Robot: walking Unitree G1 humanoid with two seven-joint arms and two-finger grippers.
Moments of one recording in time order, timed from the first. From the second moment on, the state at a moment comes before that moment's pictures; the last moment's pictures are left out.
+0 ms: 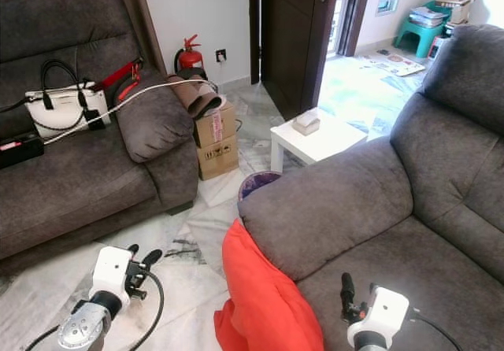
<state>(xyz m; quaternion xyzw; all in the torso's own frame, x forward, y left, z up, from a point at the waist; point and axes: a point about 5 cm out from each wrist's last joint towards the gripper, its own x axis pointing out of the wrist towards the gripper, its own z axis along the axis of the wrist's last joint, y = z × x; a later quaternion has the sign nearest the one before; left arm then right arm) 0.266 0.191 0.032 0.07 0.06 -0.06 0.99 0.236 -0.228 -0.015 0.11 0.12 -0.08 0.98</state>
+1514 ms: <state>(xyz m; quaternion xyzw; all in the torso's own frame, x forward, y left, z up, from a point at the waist) 0.268 0.176 0.059 0.19 -0.05 -0.07 0.98 0.239 -0.220 -0.015 0.10 0.12 -0.05 0.99</state>
